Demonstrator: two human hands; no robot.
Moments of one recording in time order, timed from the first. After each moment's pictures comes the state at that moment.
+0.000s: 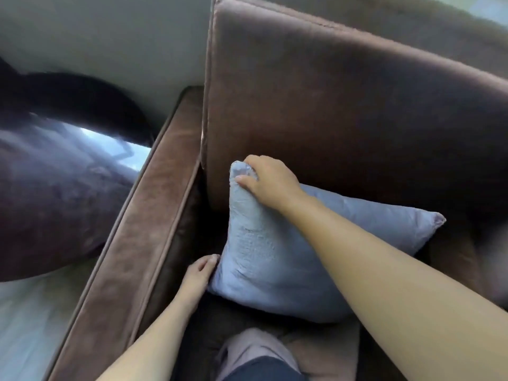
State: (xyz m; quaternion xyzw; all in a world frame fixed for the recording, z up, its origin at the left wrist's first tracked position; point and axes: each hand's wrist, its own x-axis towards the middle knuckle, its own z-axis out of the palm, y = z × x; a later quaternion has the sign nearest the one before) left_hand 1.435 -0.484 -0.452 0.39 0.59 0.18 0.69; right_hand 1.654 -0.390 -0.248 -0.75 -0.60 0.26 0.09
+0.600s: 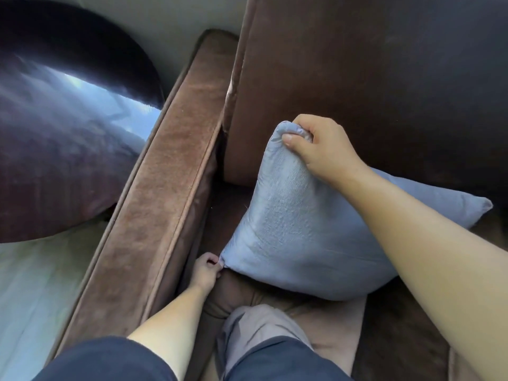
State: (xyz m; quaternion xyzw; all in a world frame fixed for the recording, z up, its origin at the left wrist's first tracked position) left_hand 1.397 -0.528 -0.541 0.37 0.68 0.06 0.63; right_hand 1.664 -0.396 -0.253 -0.75 -0.57 0.26 0.21
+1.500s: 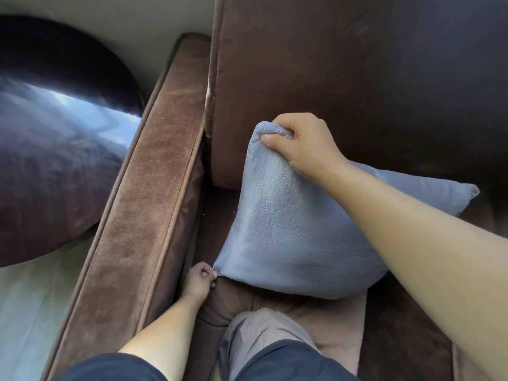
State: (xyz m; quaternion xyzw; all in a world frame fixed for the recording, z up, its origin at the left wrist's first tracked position) left_hand 1.389 -0.529 -0.567 0.44 0.66 0.02 0.61; right_hand 1.667 -0.392 -0.261 -0.75 -0.56 0.26 0.23
